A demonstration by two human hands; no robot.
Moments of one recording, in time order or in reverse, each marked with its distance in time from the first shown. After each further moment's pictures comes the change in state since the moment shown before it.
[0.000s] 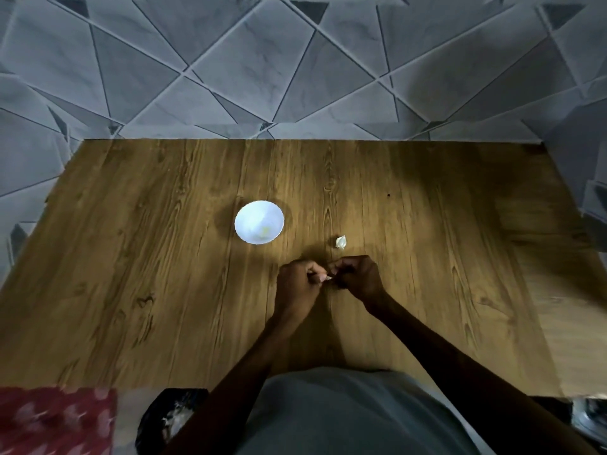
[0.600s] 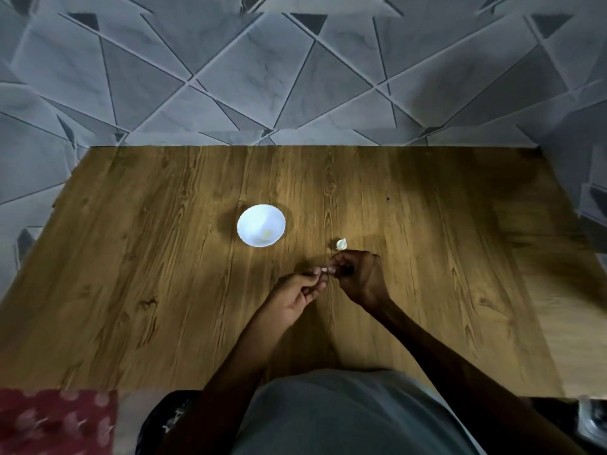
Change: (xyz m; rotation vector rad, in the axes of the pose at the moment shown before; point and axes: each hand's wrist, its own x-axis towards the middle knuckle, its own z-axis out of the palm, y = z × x) left_hand -0.001 0.006 -0.015 -1.150 -0.188 -0.717; right_hand -0.014 -0.024 -0.001 -0.358 0.109 -0.400
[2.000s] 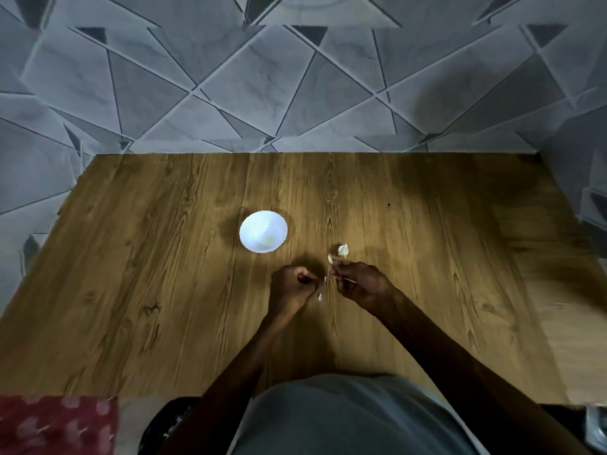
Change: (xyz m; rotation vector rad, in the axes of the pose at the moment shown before) left_hand 0.026 0.001 -0.020 1.104 0.155 0.579; right_hand 0.012 -0.004 -0.005 1.067 -0.170 0.887
